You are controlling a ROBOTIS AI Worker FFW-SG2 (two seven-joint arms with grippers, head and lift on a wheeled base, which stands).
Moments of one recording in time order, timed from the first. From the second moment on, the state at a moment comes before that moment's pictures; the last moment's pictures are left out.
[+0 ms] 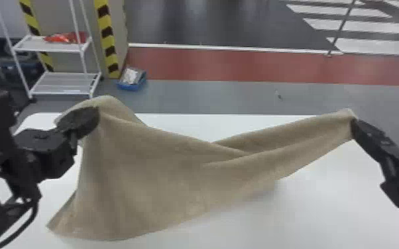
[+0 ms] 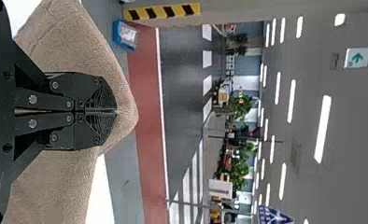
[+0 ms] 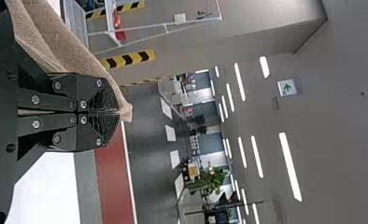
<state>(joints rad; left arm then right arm) 0.21 0.31 0.04 -2.37 0.39 0.74 -0.04 0.43 -0.04 -0.51 -2.32 -0.46 0.41 0.44</state>
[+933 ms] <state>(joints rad) 0.27 0.25 -0.12 -2.22 0.24 0.65 -0.03 0.43 -0.07 -0.59 -2.13 -0.40 0.33 0.46</state>
